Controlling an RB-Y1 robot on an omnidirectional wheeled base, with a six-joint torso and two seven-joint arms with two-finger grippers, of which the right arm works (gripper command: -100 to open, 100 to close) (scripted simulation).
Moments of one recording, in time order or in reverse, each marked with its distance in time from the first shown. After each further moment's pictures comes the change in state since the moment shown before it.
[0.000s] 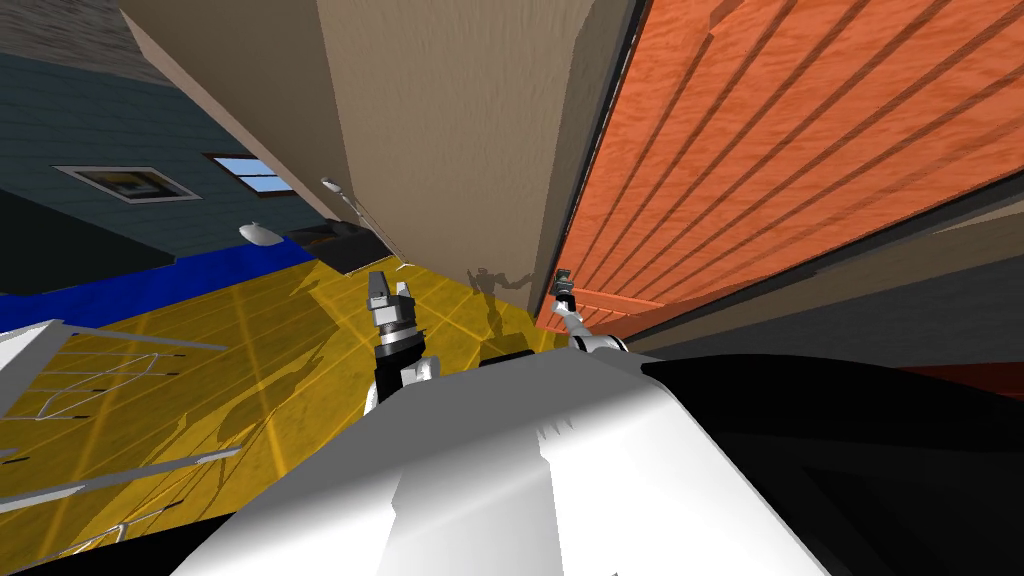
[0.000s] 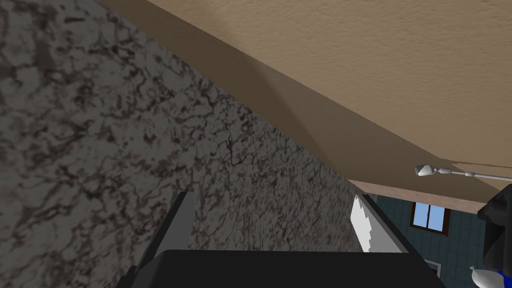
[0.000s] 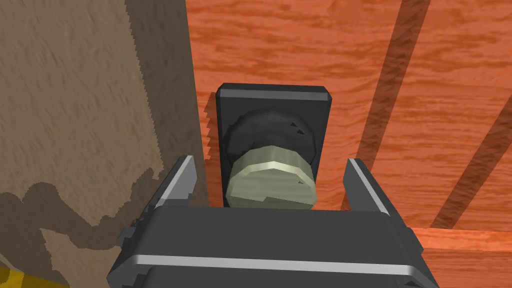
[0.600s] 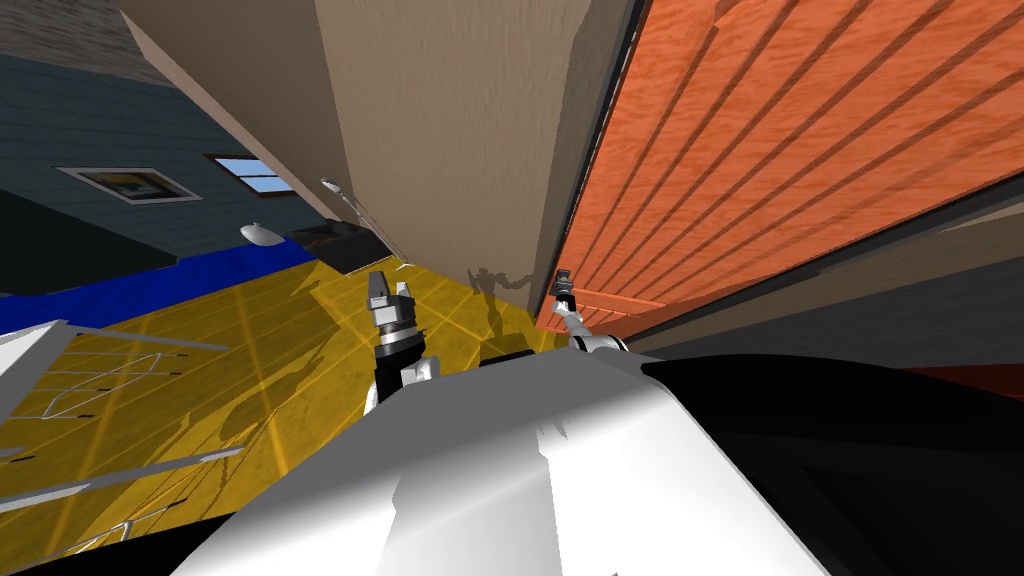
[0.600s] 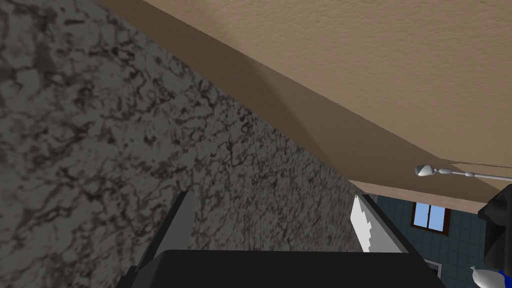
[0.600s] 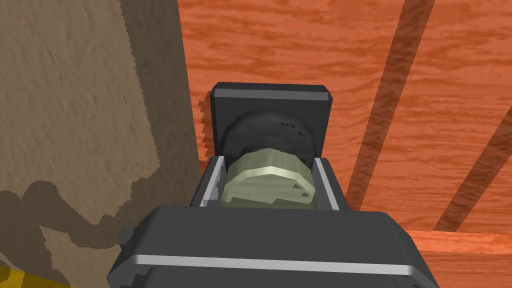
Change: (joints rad) arm 0.000 -0.001 0.000 0.000 0.000 0.001 0.000
